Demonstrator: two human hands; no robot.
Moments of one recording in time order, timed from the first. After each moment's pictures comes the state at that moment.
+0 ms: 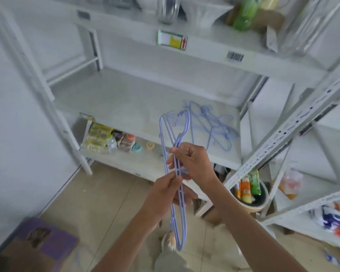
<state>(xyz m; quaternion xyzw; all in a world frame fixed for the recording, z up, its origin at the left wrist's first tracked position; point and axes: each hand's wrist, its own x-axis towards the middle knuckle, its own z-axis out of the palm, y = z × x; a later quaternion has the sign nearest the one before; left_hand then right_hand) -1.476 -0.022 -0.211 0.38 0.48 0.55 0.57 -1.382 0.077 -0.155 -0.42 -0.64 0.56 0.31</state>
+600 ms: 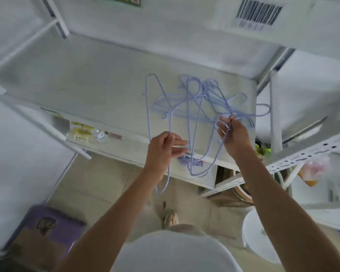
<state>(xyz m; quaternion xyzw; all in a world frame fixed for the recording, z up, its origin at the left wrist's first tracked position) -1.488 0.244 -0.272 0.29 0.58 0.55 0.52 -1.278 0.393 -0.297 -0.43 -0.26 0.72 0.48</state>
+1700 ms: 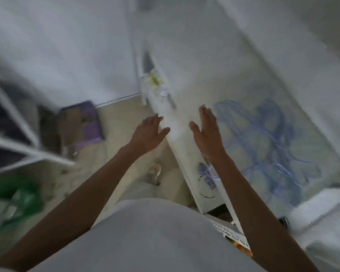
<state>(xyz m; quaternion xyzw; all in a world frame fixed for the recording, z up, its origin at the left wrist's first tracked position) -1.526 0.174 -0.336 0.23 0.91 0.24 0.23 -1.425 0.367 -0.306 -0.19 -0.93 0.31 0.05</state>
